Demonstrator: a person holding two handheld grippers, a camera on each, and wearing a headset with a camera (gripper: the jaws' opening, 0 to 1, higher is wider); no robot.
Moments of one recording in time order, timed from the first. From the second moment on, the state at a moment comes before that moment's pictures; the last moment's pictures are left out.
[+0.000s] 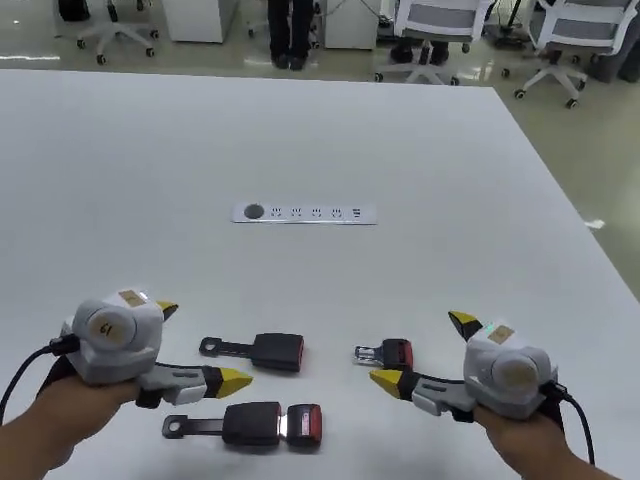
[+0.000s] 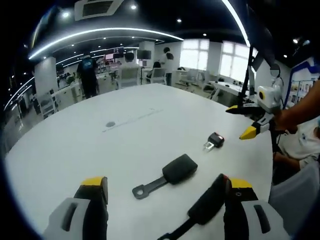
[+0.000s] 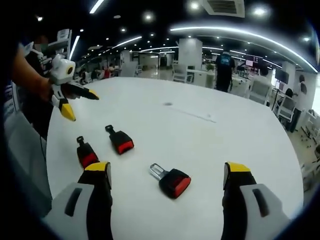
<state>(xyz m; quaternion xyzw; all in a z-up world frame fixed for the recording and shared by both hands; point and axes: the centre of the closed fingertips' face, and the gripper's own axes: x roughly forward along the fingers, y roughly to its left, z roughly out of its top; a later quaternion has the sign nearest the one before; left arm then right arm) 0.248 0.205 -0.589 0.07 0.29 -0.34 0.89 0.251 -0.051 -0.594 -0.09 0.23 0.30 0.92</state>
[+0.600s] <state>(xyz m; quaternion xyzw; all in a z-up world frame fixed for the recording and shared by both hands) 0.163 0.234 -0.570 0.04 0.27 -0.32 0.91 0.177 -0.041 -0.571 -0.07 0.20 0.28 0.94</state>
